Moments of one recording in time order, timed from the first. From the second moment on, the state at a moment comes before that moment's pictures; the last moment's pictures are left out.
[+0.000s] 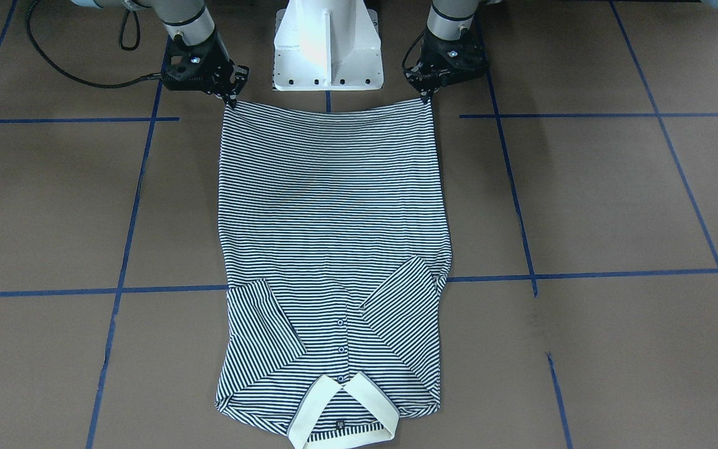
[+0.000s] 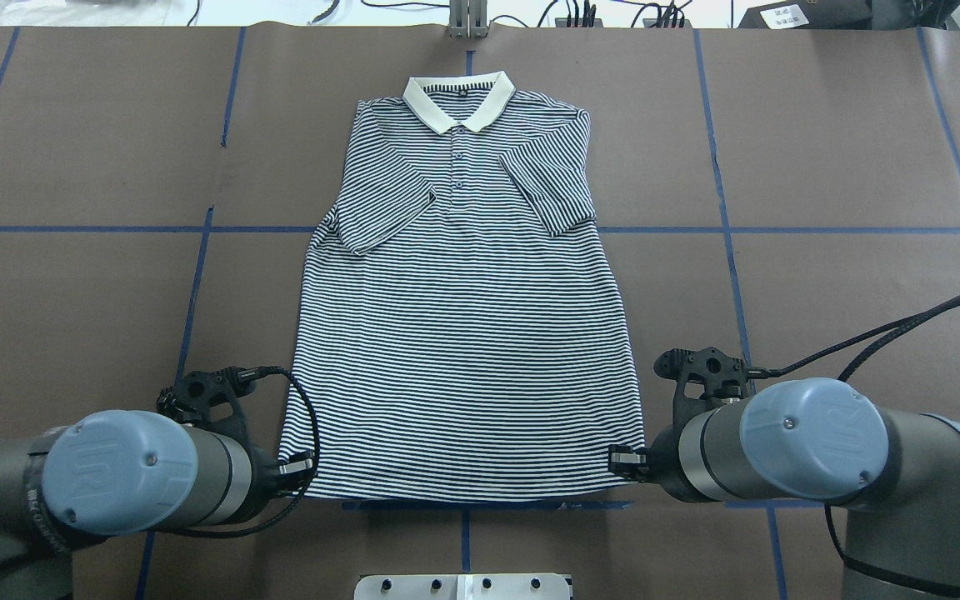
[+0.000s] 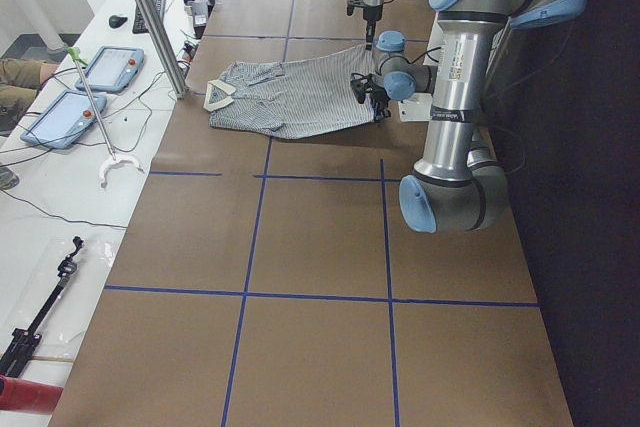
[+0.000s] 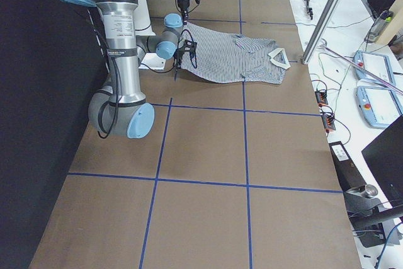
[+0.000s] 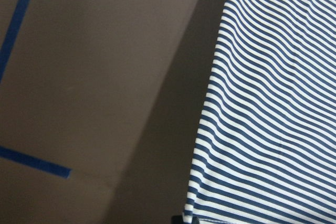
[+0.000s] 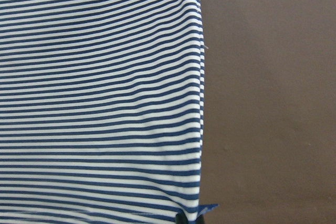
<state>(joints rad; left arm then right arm) -0.23 -1.80 -2.22 -1.52 -1.72 -1.73 0.28 -1.45 2.21 -1.45 1.80 1.53</state>
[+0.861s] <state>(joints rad) -0.08 -1.81 -2.39 -1.43 -1.73 -1.72 0.24 -1.54 2.36 -1.45 1.92 1.51</state>
